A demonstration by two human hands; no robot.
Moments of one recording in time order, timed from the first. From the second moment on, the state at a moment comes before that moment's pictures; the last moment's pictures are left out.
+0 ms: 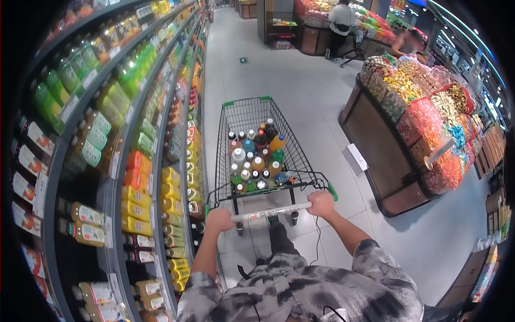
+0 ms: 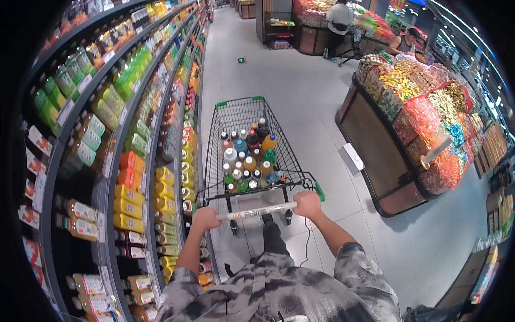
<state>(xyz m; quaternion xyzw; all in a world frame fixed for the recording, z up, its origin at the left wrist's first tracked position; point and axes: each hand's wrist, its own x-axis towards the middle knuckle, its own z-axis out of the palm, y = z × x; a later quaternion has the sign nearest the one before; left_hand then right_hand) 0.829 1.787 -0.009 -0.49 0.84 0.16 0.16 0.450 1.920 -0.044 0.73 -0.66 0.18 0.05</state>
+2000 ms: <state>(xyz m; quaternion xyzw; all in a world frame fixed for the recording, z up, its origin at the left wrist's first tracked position) 0.694 1.227 -0.029 -0.48 0.87 0.03 0.12 0.326 1.370 -0.052 0.69 -0.71 0.15 -0.01</state>
